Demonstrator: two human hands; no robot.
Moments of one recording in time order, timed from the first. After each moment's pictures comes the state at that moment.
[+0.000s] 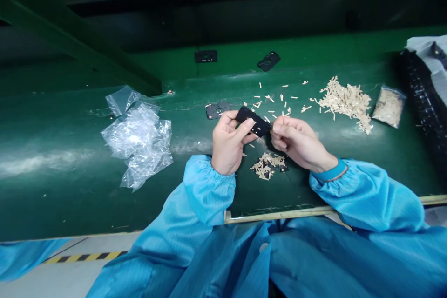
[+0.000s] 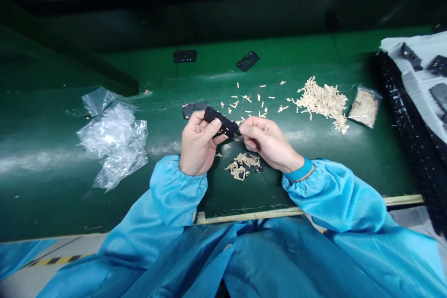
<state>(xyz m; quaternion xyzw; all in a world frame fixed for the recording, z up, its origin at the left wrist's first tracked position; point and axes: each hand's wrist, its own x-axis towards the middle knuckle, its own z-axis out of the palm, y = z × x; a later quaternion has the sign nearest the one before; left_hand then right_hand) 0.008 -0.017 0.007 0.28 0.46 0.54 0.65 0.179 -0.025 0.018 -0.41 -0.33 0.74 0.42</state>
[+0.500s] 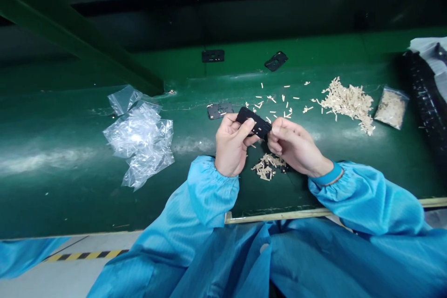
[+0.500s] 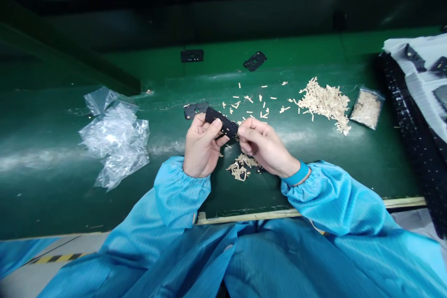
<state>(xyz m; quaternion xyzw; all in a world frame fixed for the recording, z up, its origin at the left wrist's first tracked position) 0.011 -0.021 0.005 0.23 0.45 0.54 0.67 0.168 -0.034 0.015 -0.38 -0.30 0.76 0.44</state>
